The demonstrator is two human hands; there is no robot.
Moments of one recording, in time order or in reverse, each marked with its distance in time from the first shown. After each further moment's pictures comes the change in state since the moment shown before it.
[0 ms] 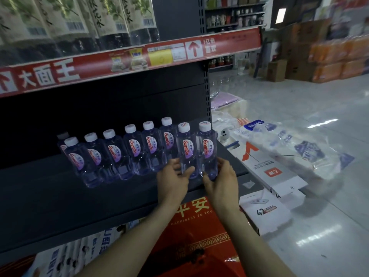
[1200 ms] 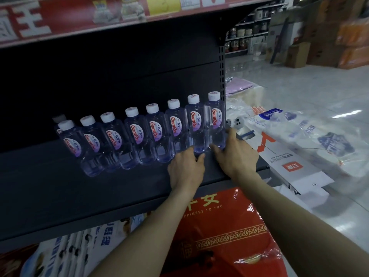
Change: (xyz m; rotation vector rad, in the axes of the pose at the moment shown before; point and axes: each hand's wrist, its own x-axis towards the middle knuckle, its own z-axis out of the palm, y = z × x) left_hand 0.037 -0.020 0.038 0.511 0.042 0.121; right_hand 0.086 0.016 0.023 -0.497 -0.065 -0.100
